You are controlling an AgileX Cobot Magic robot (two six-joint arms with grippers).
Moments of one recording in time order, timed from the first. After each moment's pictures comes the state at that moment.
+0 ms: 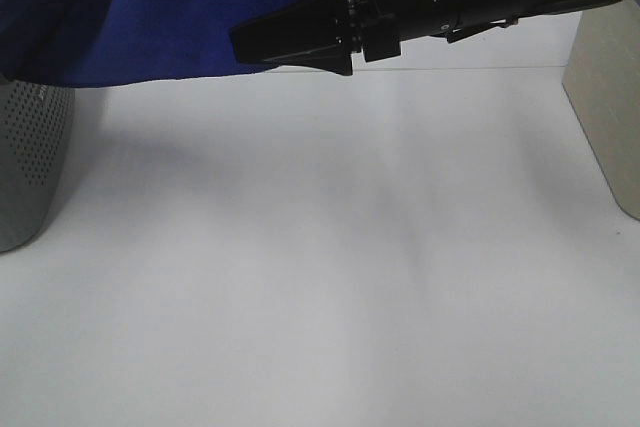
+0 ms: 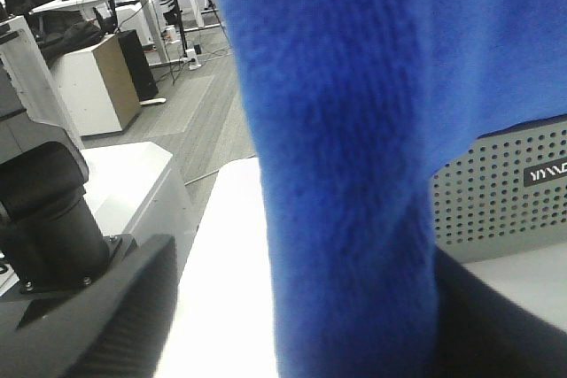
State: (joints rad) left arm -0.62 1.59 -2.11 -0.01 0.86 1.24; right arm 0.34 1.90 -1.26 1.49 1.21 -1.87
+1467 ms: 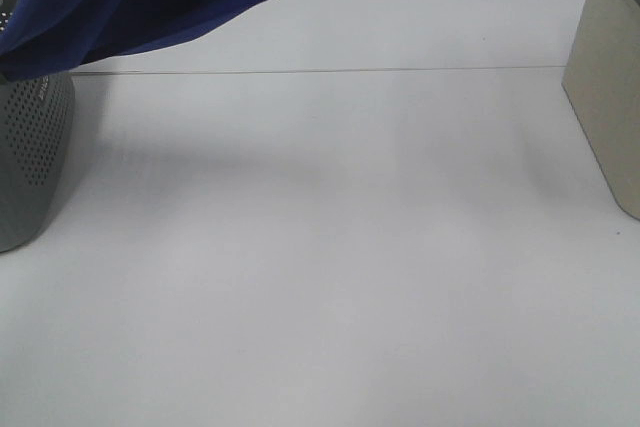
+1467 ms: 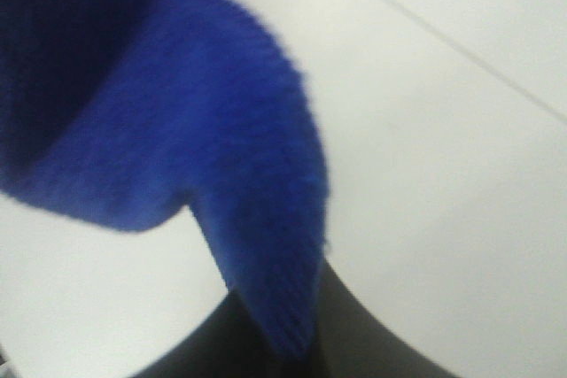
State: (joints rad) left arm -0.62 1.69 -2.11 0.02 0.67 0.75; right arm 0.34 1.64 -1.76 0.34 1.08 -0.45
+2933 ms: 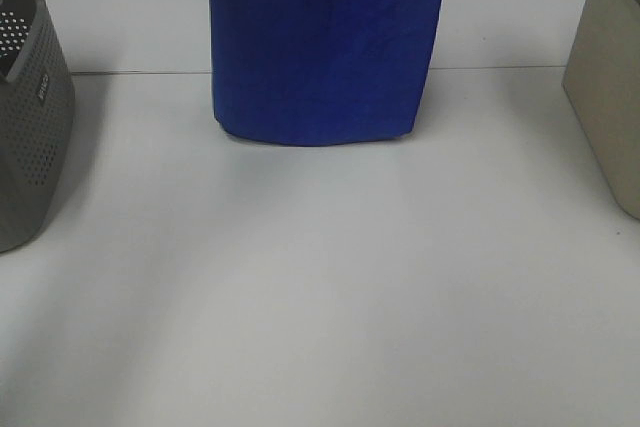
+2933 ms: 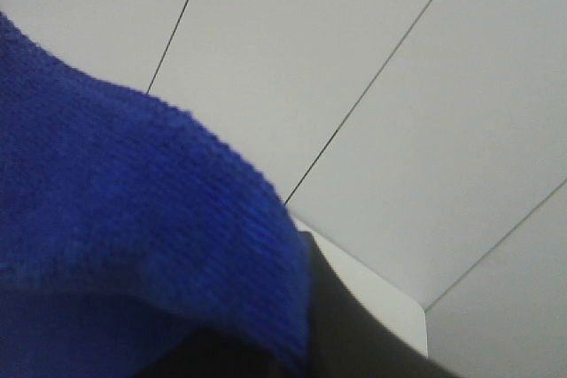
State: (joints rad) left arm -0.38 1.98 -2.11 0.03 -0.21 0.64; right arm 0.34 1.86 -2.10 -0.27 0.42 -0.30
